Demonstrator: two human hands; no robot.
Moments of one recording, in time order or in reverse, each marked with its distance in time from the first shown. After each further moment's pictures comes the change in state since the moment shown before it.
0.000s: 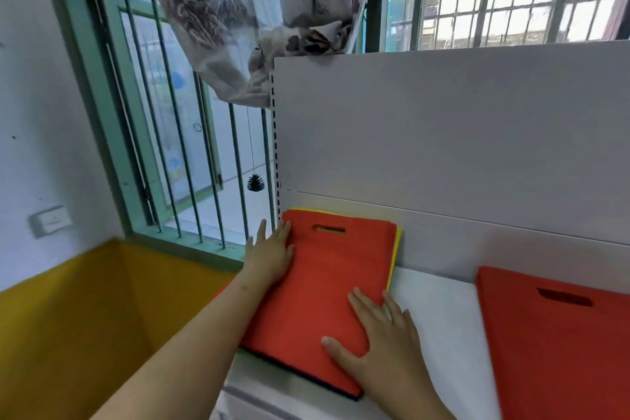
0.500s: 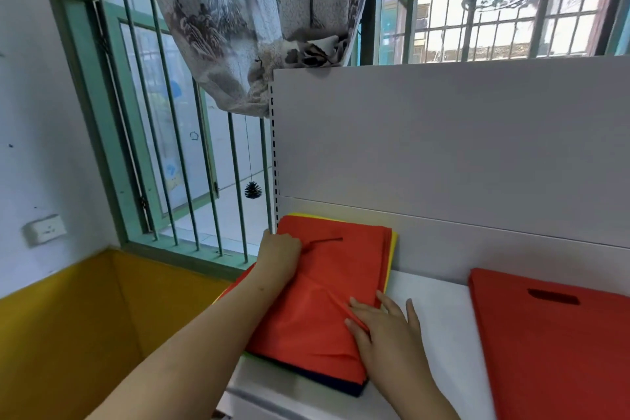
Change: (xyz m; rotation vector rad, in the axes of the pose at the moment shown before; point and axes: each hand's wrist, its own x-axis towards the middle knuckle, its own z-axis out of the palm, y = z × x) left_hand -0.022 0.041 -0.033 0.496 0.154 0.157; right_hand 0.002 -0.007 -0.014 -0.019 0.037 -0.005
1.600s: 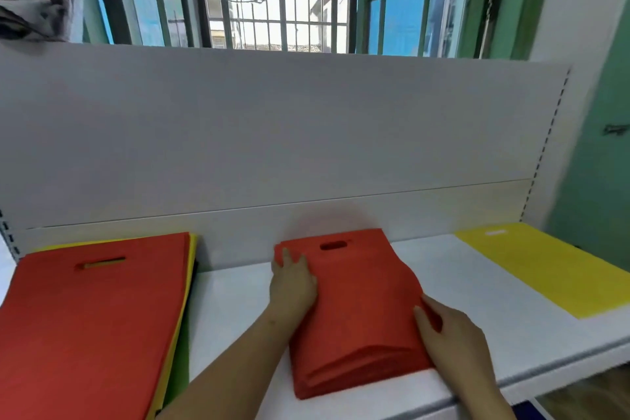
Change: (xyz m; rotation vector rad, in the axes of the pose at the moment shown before) left_hand -0.017 0.338 -0.057 -0.706 -0.125 0.365; right_hand -0.179 0.235 -0.119 -0.071 0.506 0.819
